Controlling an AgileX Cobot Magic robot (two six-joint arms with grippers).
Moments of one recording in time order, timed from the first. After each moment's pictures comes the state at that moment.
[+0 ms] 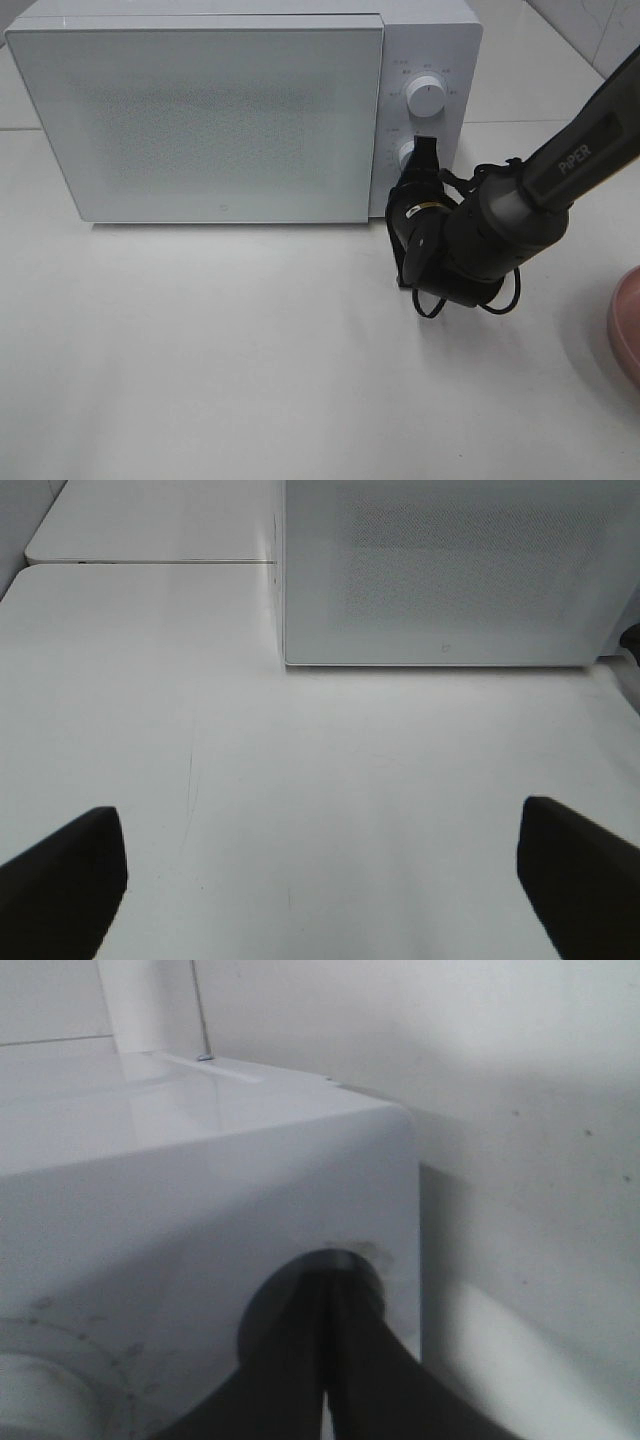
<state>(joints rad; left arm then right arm) 0.06 -0.01 -0.51 -0.24 1.04 0.13 0.58 2.21 -0.95 0.84 -0.92 1.34</state>
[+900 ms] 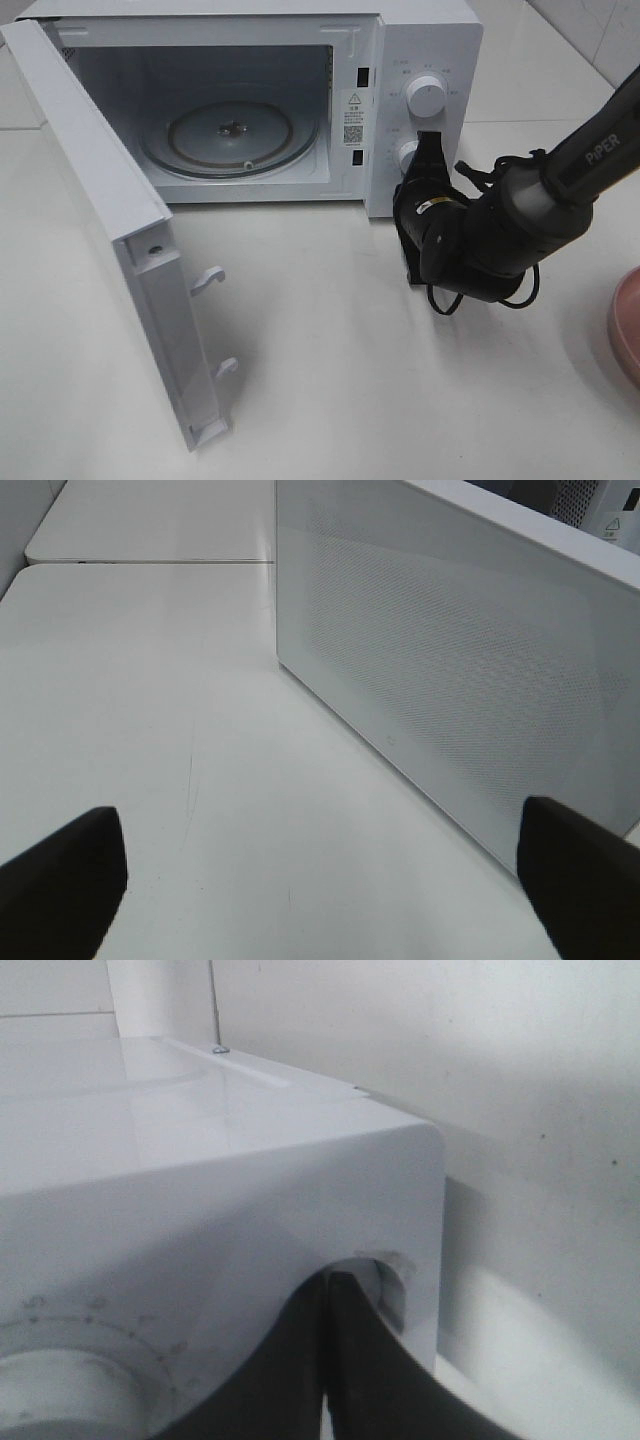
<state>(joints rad) 0.06 -0.01 -0.51 -0.24 1.04 0.13 0.55 2.17 -0.91 0.76 -0.89 1.33</state>
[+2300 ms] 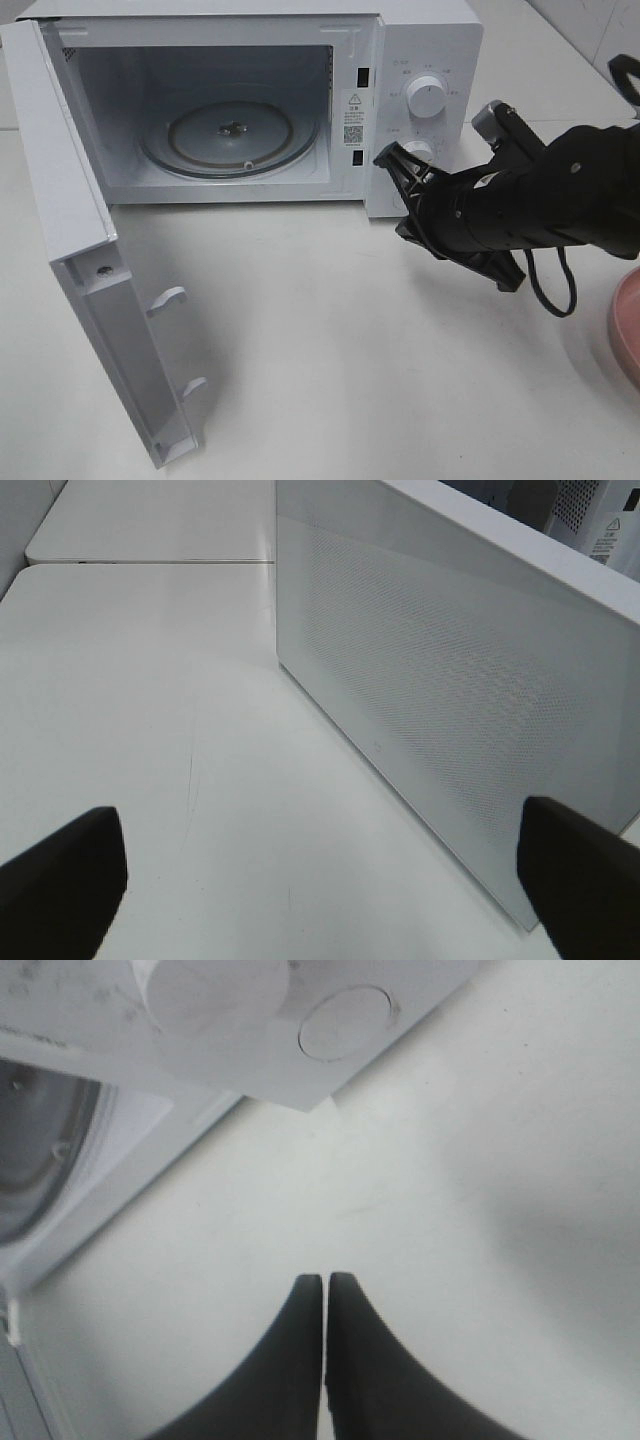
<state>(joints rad) 0.06 -0.01 -0.51 -0.24 1.04 0.13 0.51 1.72 -0.71 0.70 -0.23 0.47</state>
